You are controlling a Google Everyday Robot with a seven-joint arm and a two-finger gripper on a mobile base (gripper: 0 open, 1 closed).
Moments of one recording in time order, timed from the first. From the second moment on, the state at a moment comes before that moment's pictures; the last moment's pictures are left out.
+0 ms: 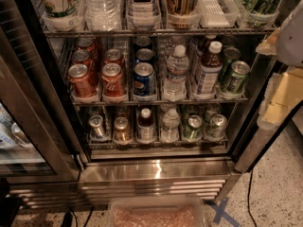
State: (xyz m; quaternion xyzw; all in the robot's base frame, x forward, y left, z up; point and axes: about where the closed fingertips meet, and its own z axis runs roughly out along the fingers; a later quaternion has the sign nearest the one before) arm 0.438 -0.217 0.976 -0.60 0.78 -0.03 0.16
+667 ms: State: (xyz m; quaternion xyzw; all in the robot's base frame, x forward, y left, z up) arm 0.434 -0.210 0.961 -0.61 0.78 -0.03 0.16
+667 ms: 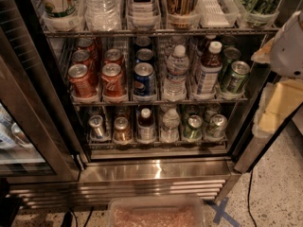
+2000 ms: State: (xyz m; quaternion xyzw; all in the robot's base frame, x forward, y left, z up) arm 0.380 -0.158 0.801 -0.67 0.73 0.06 0.13
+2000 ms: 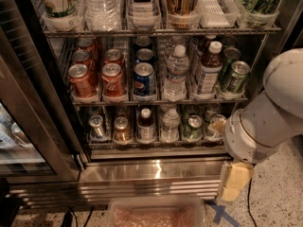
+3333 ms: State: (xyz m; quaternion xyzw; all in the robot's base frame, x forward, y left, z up) arm 0.439 -0.022 0.655 -0.69 0.64 0.17 0.28
